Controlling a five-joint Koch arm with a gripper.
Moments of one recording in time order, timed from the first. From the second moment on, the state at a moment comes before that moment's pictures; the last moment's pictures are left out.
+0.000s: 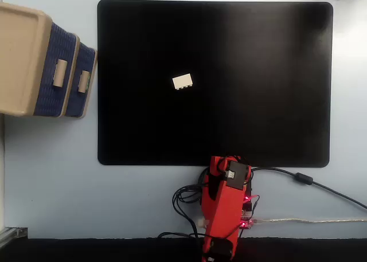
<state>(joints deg) 104.9 130.3 139.7 90.4 75.8</state>
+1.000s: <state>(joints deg) 44.3 114.5 105.7 62.0 141.3</state>
